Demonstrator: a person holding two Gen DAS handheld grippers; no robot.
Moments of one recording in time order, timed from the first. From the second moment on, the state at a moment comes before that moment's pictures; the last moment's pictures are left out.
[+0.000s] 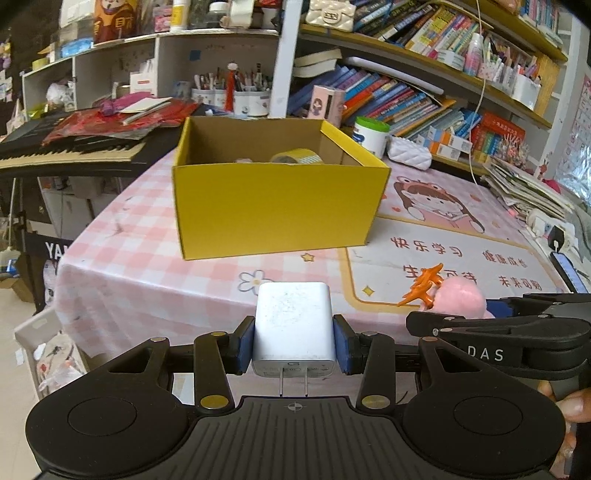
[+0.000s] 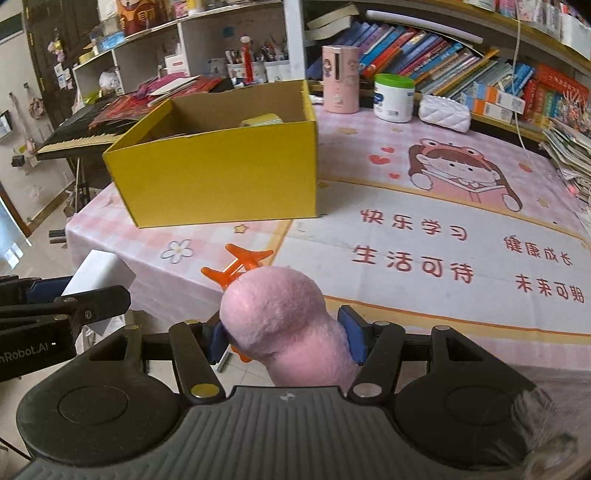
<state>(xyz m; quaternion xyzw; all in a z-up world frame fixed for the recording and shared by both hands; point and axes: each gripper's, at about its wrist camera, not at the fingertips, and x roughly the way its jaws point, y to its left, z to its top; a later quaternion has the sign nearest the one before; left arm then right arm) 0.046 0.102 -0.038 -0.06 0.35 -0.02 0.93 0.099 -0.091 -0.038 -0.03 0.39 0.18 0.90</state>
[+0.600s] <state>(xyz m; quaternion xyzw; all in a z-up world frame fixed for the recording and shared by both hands) 0.037 0.125 -0.033 -0.08 0.34 0.00 0.94 0.094 -0.062 -0.031 -0.05 0.39 0.22 0.89</state>
